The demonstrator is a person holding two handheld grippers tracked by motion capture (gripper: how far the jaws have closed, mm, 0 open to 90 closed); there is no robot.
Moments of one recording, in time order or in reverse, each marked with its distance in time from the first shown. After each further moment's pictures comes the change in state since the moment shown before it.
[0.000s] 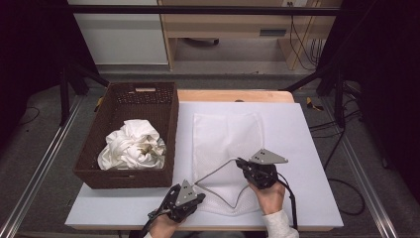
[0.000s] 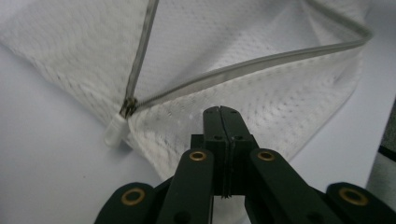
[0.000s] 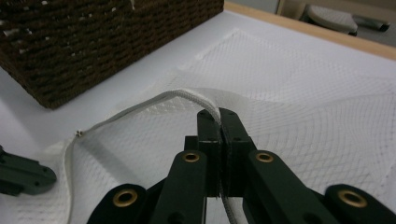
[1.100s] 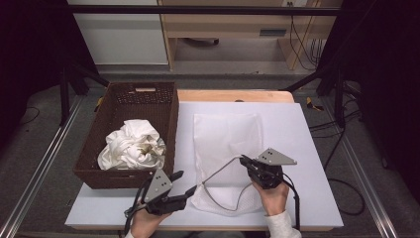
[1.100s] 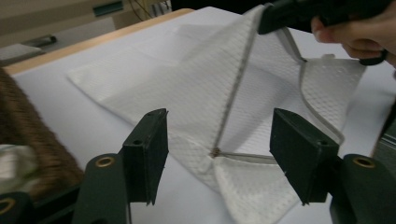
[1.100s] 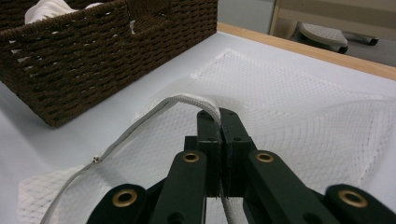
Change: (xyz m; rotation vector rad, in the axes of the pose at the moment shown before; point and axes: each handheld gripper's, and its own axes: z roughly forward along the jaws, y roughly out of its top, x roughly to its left) left arm 0.022 0.033 -0.082 -0.245 0.101 -0.040; right arm -0.005 0.002 -0.012 -0.063 -0.011 0.016
